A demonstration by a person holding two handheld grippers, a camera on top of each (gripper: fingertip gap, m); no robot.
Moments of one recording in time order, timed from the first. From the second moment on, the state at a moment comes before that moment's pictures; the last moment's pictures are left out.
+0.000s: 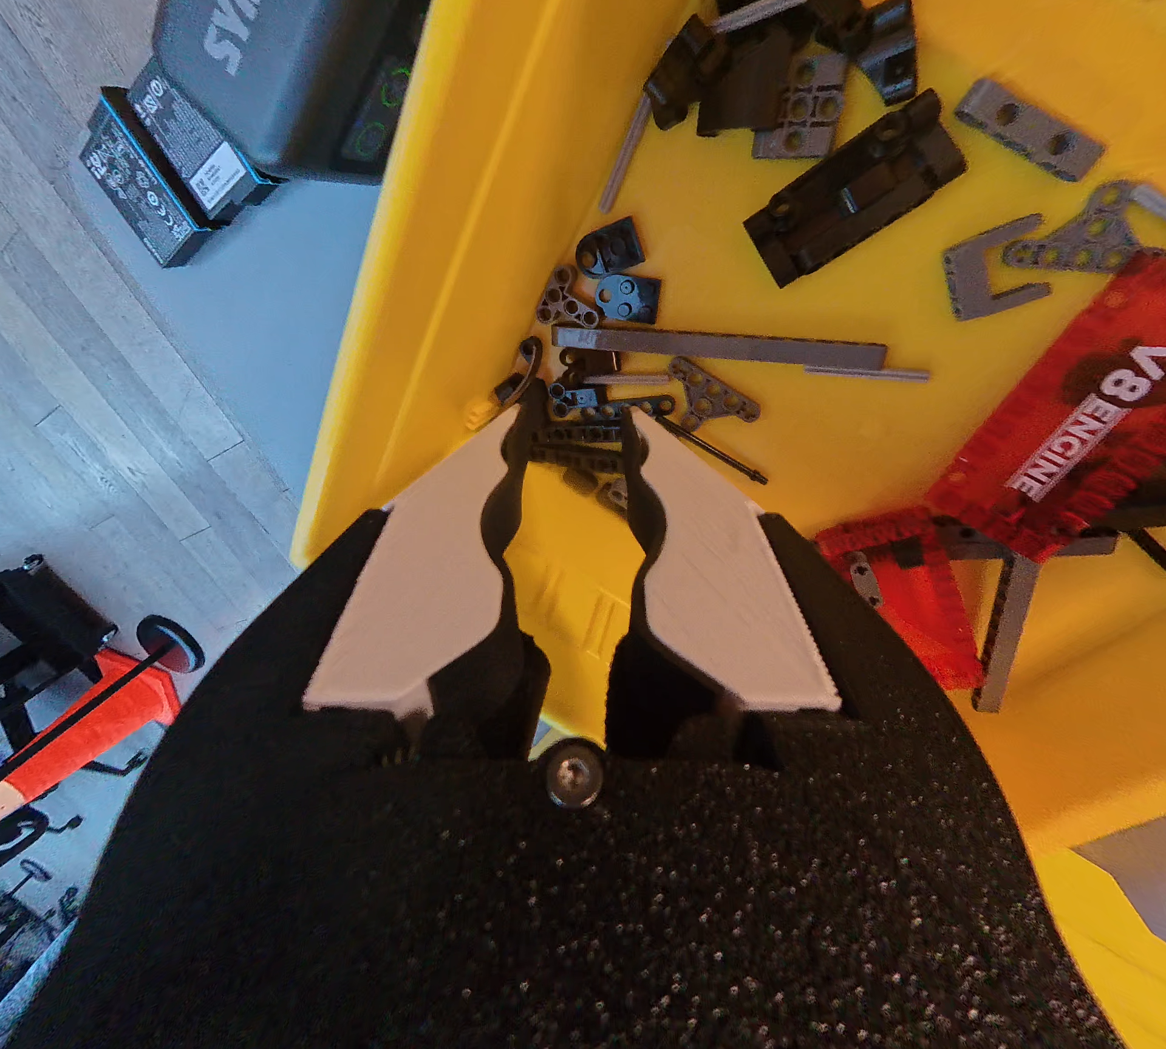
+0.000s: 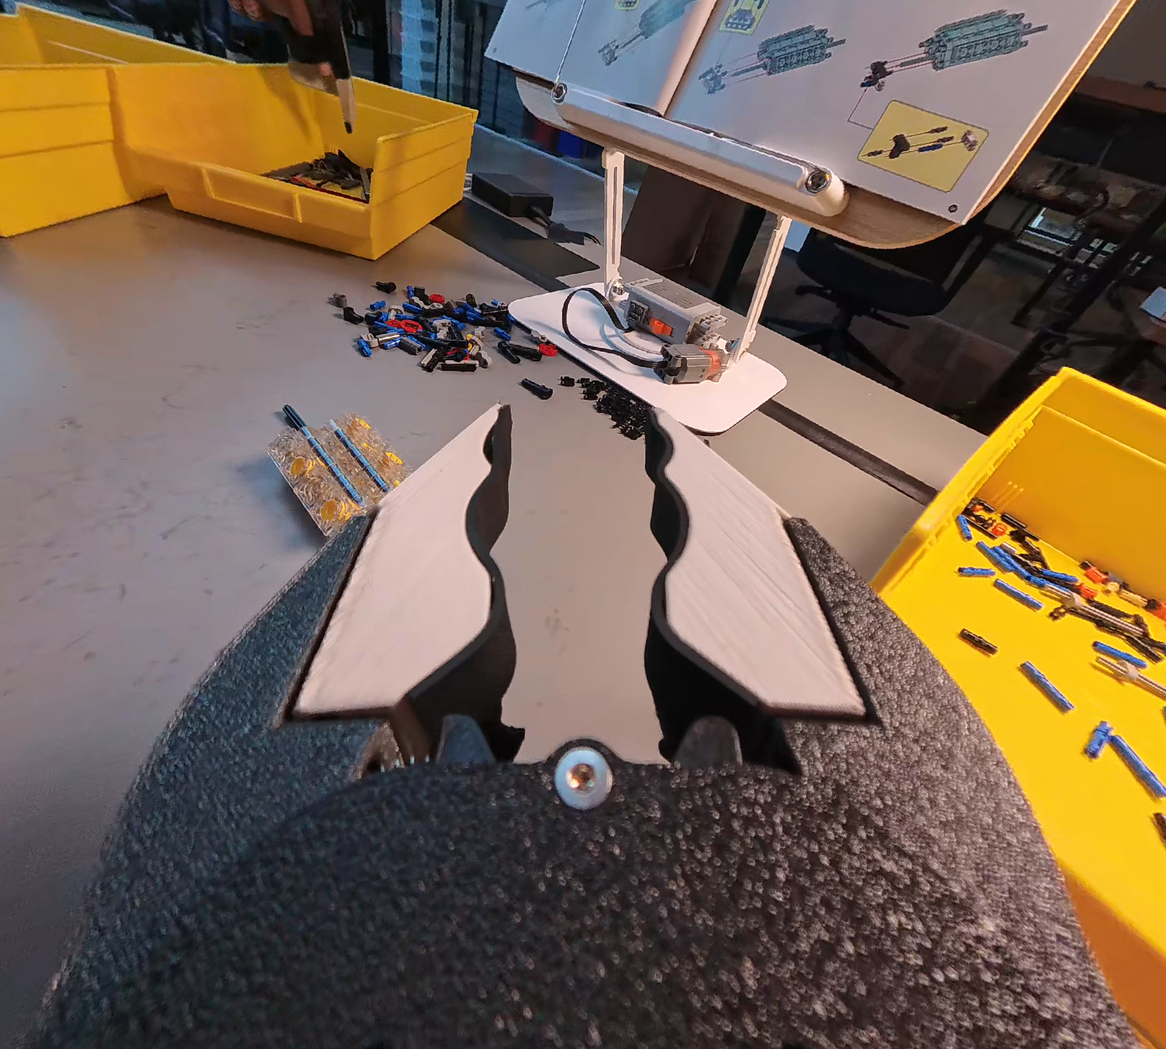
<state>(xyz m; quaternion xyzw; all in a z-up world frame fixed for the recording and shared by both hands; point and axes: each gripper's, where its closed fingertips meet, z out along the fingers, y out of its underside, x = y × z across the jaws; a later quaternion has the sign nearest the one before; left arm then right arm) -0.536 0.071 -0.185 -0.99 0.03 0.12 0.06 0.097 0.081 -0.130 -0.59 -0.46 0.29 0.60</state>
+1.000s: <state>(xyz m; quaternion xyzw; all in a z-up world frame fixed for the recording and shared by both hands) -0.506 0.060 -0.224 -0.99 0.08 0.06 0.01 0.096 0.085 -0.131 -0.59 -0.46 0.29 0.60</state>
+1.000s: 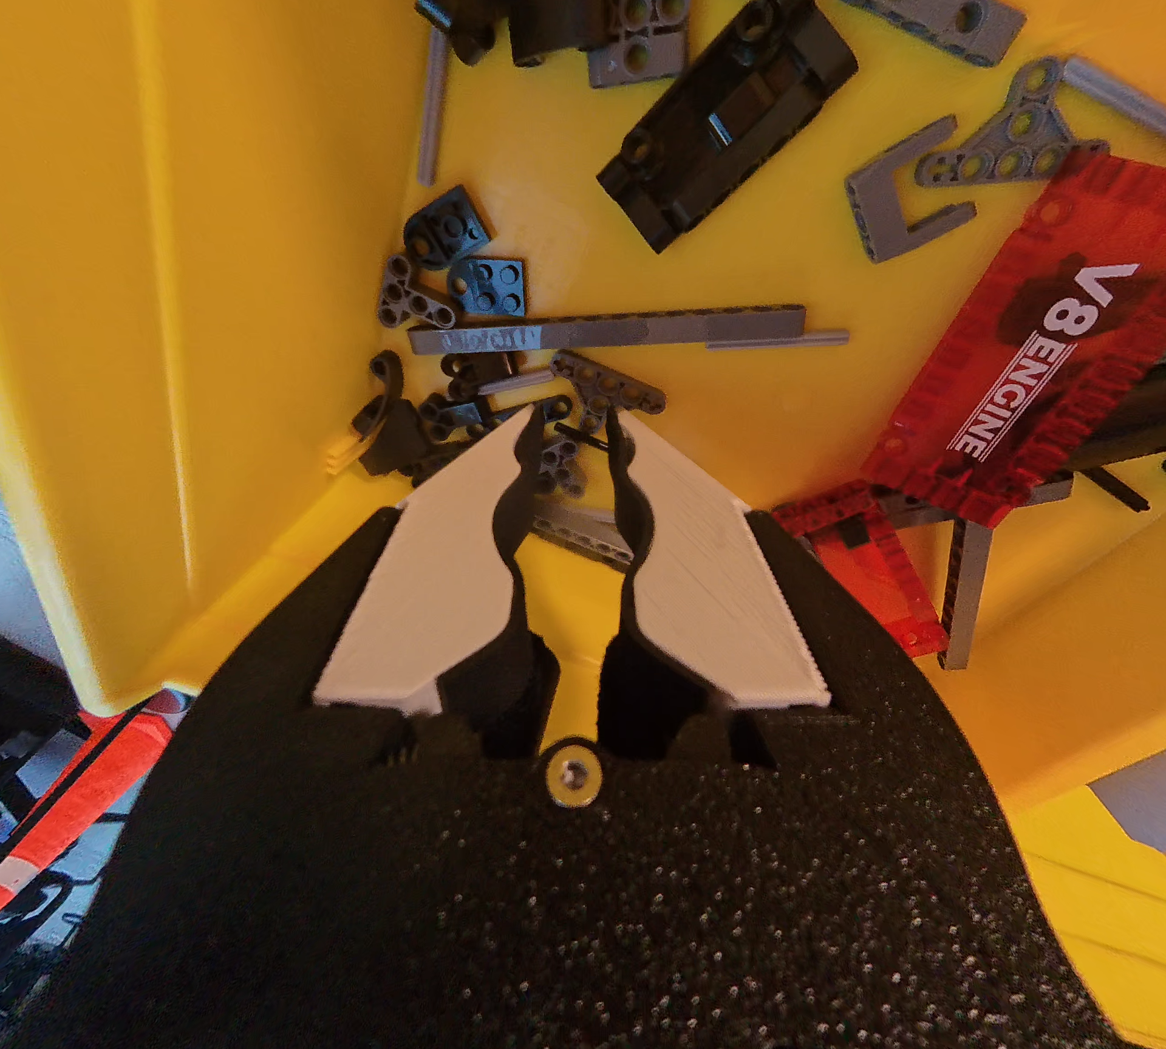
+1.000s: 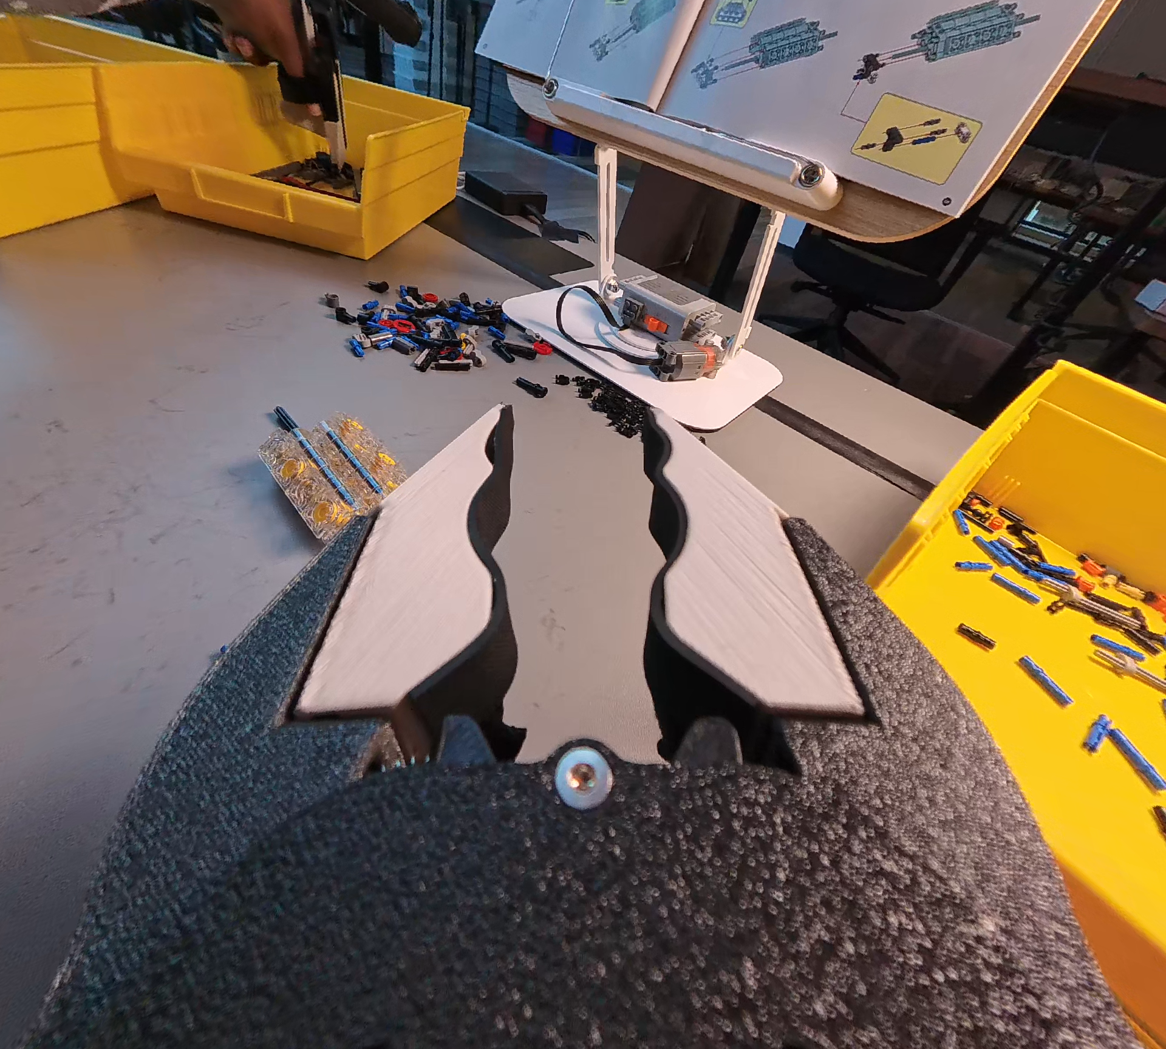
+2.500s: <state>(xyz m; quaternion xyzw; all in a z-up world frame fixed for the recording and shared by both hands) -0.491 0.055 -0.221 -1.00 0.08 0.01 0.03 0.097 0.084 -0.131 -0.59 -0.46 0.29 0.59</state>
